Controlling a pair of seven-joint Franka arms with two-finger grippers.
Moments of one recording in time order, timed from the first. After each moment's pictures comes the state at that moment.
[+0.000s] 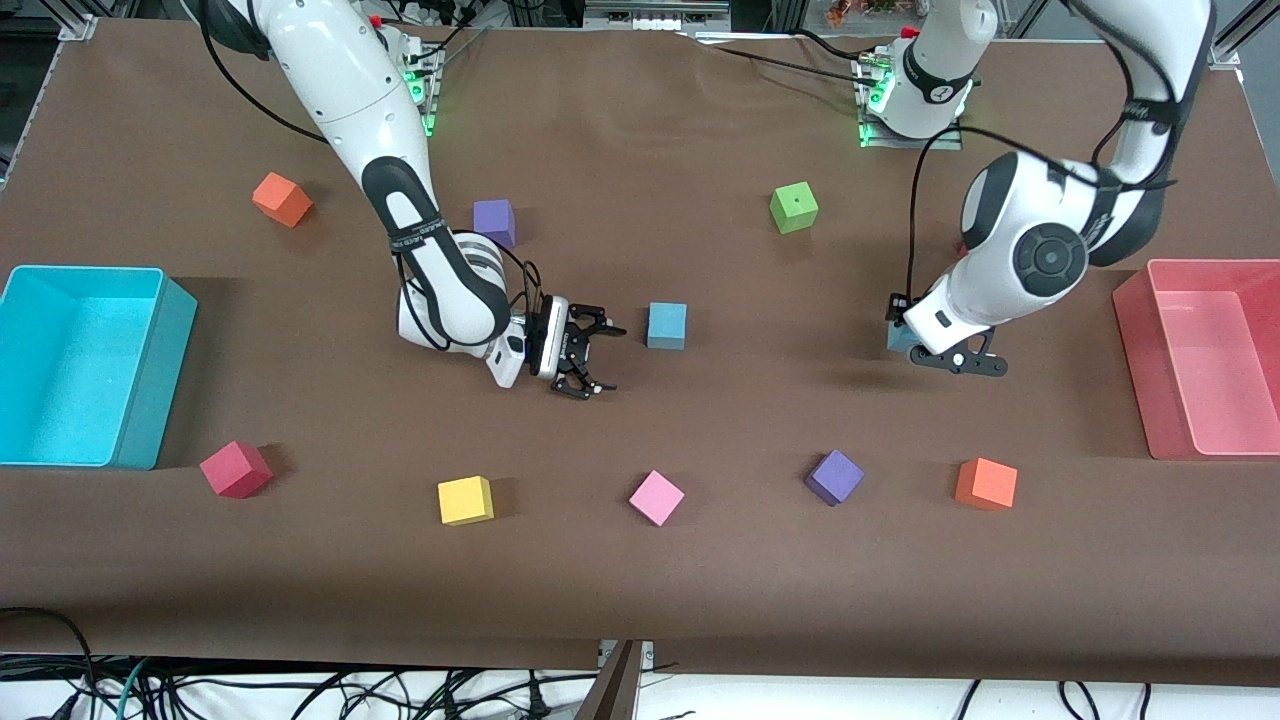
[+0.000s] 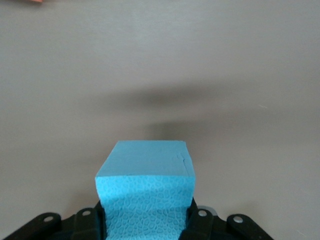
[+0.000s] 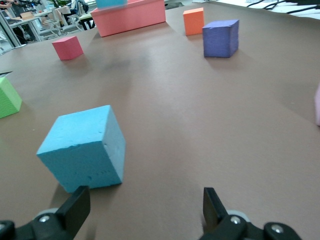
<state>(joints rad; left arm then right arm) -0.03 0.20 -0.19 -2.02 -0.03 1.97 -0.10 0.49 0.79 0.07 -1.79 1.75 2.34 -2.31</state>
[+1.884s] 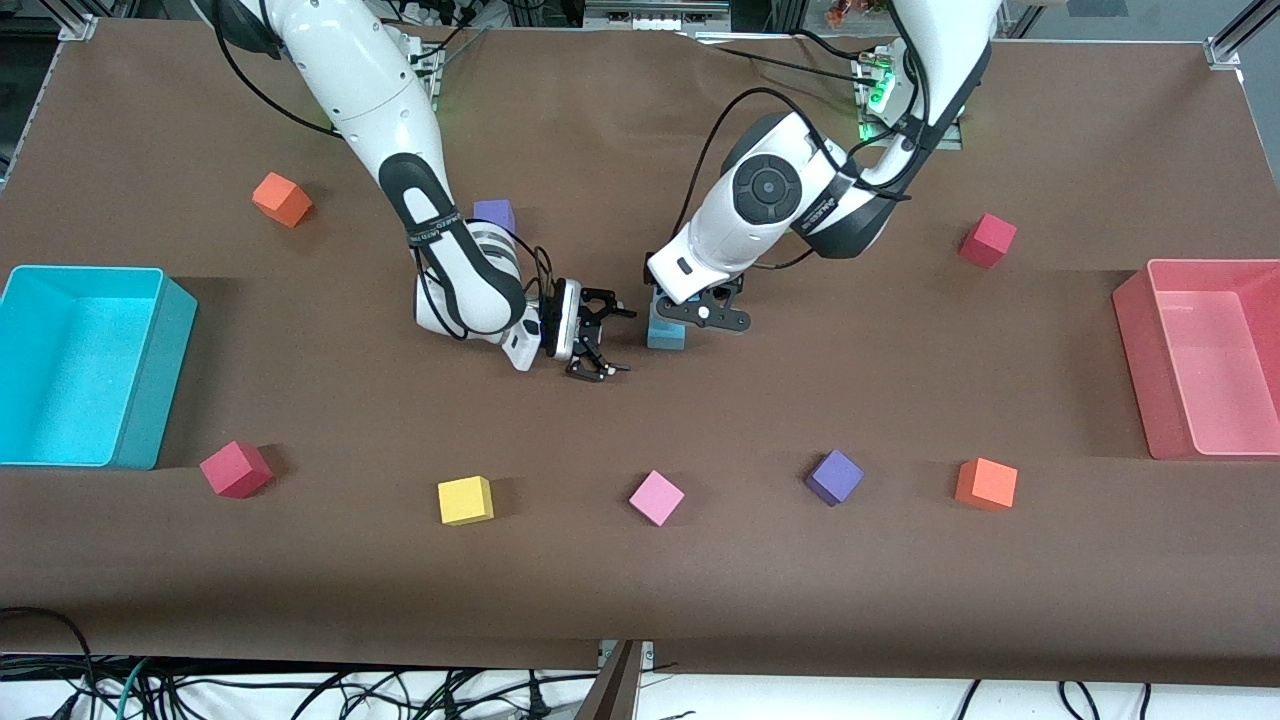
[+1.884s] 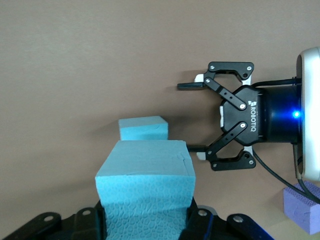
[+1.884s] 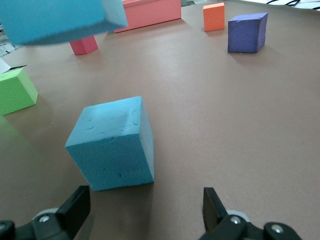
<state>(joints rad) -0.34 0.47 -0.41 -1.79 -0.11 2.27 -0.53 0.51 0.79 0.09 -1.83 1.79 2.34 -2.37</state>
